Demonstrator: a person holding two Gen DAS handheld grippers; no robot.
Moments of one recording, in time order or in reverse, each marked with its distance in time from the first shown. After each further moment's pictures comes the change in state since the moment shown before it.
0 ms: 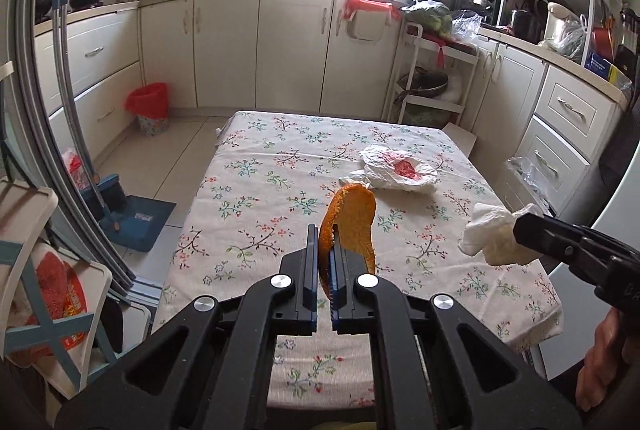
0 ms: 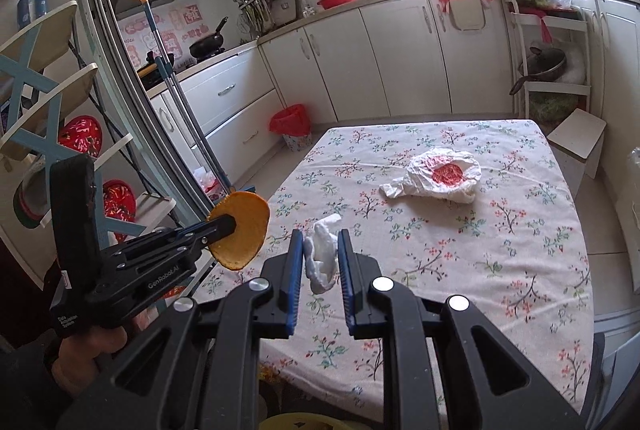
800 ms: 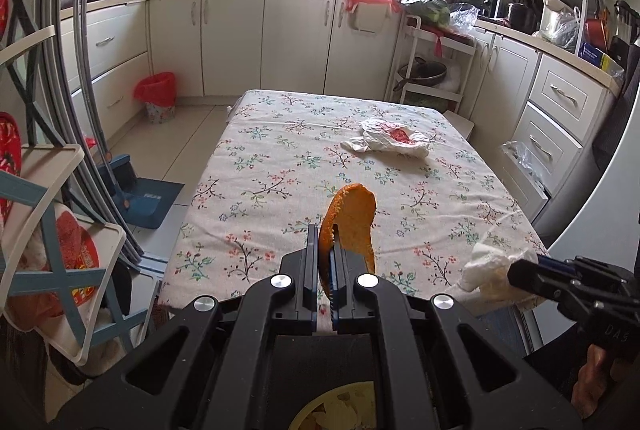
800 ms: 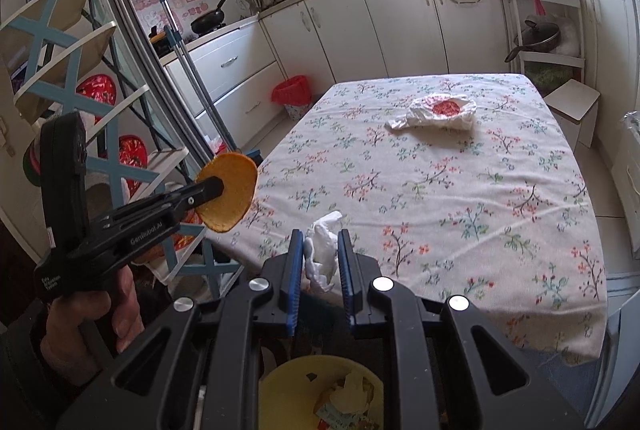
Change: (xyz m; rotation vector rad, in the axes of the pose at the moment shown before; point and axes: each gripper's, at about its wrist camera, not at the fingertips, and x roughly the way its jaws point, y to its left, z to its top) left arm -0.046 0.004 -0.055 -0.005 0.022 0.008; right arm -0.030 0.020 -0.068 0.008 0.088 -0.003
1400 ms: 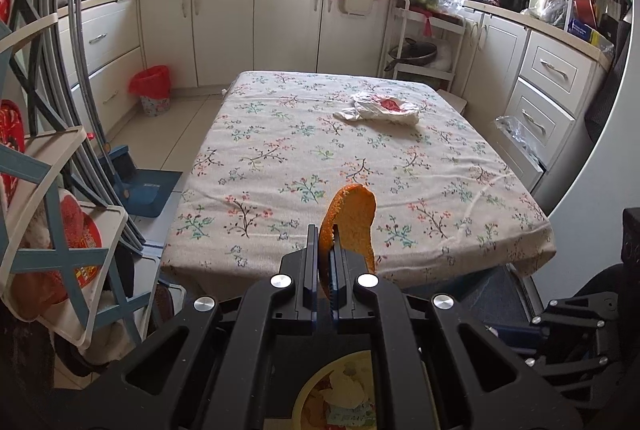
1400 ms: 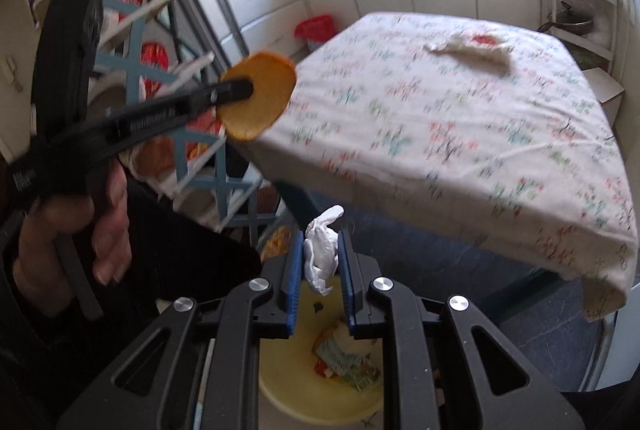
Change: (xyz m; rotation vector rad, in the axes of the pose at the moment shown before) left arm -0.014 -0.004 -0.028 0.047 0.054 -0.012; right arm 0.015 0.031 -0.070 -0.119 0.221 0.026
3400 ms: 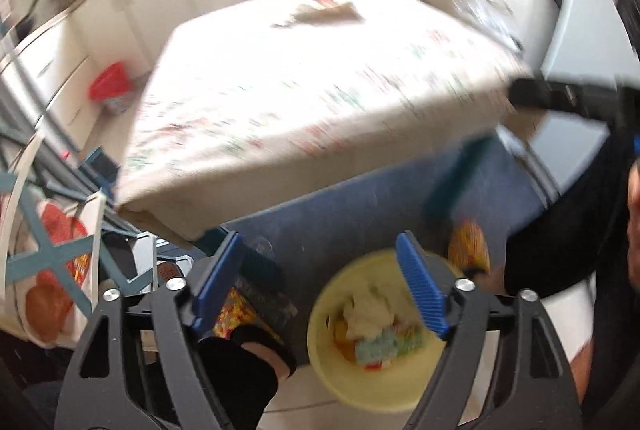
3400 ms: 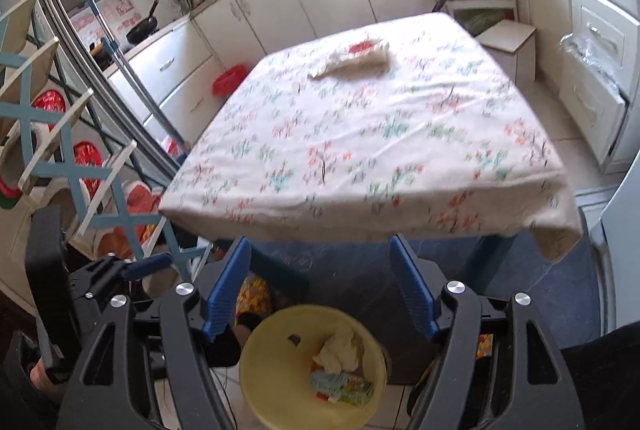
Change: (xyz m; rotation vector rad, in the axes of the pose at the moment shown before) left arm 0.020 -0.036 -0.061 0.245 0.210 -0.013; right arm -0.044 -0.059 -0.006 0.328 -0.186 -0.166
